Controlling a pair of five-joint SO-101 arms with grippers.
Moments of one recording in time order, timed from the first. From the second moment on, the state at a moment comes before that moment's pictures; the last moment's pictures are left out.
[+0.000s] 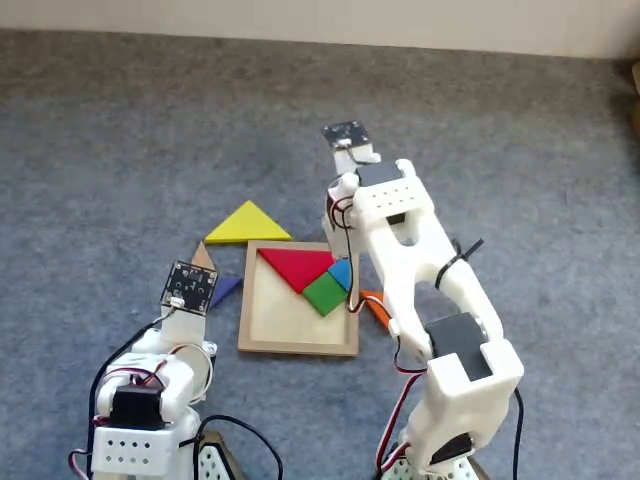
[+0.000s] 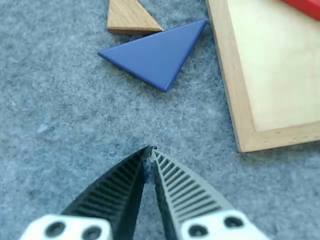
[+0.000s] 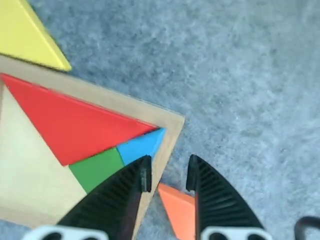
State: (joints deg) left arm -2.5 -102.7 96.0 76.9 -5.1; right arm -25.4 13.4 3.5 73.2 3.7
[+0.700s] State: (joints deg) left arm -2.5 -102.7 96.0 76.9 -5.1; right arm -28.9 13.4 12.0 69.1 7.5
